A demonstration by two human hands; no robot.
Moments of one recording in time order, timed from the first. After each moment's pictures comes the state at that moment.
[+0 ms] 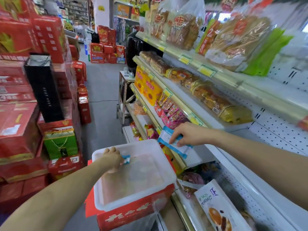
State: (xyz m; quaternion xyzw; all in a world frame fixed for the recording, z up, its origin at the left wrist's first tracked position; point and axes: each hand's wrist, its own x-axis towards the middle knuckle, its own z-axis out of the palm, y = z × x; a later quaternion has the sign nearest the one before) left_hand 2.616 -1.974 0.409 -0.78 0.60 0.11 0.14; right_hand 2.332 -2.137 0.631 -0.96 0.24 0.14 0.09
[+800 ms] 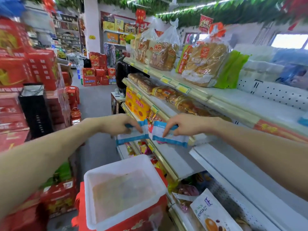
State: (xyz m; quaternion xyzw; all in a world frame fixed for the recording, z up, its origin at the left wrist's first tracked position) left_hand 2.589 -2.004 0.690 -0.61 0.77 0.16 -0.10; right_hand 2.296 -2.108 0.746 -0.96 0.25 0.08 0.09
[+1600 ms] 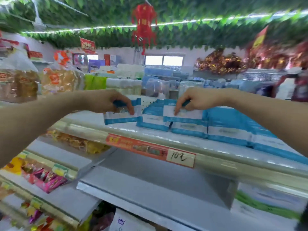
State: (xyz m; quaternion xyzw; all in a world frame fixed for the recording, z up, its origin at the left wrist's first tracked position) left_hand 2.191 -2.131 0.904 -0.35 0.93 0.11 -0.10; right_hand 1.839 -2.041 0.932 -0.82 0.57 -0.04 0.02
